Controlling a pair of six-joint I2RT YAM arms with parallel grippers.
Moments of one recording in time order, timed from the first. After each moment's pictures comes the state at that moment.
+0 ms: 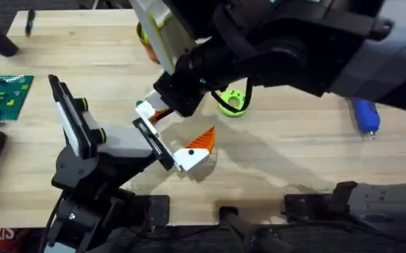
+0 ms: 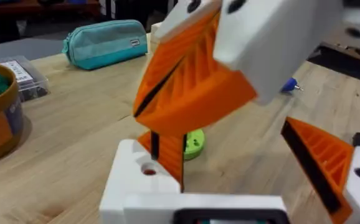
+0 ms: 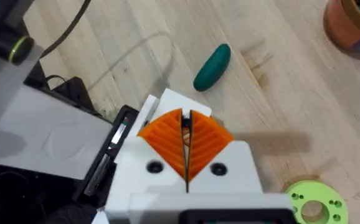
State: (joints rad) left arm -0.30 0.00 0.02 -0.07 0.62 -0.12; right arm 0.96 1.56 1.43 -0.70 -0.22 0.02
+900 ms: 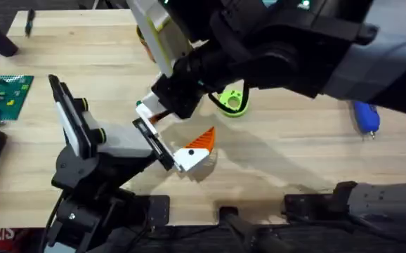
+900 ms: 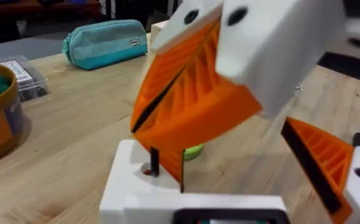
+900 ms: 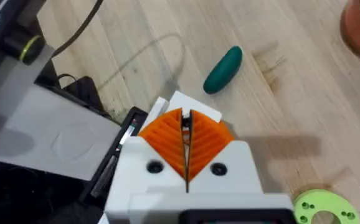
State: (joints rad) left arm -0.30 0.00 0.02 -0.07 0.62 -0.12; right arm 0.96 1.57 1.42 -0.67 -0.27 0.02
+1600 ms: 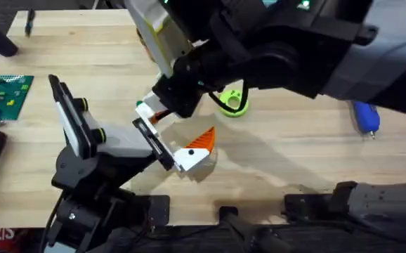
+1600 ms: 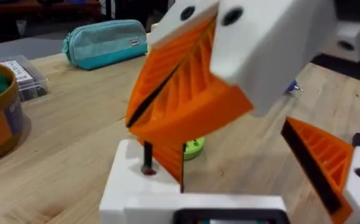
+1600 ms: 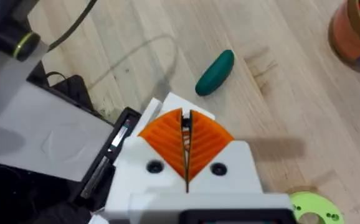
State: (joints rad) left arm -0.30 0.00 0.02 -0.07 0.62 -0.12; right arm 0.96 1.57 1.42 -0.66 -0.24 -0.02
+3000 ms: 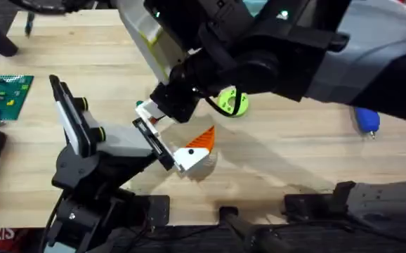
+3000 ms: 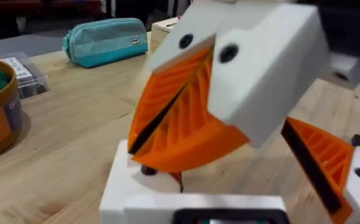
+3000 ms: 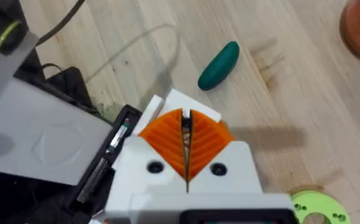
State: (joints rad) left arm -0.30 0.00 0.02 -0.07 0.61 -0.14; right arm 0.98 1.60 1.42 -0.67 -0.23 -0.03
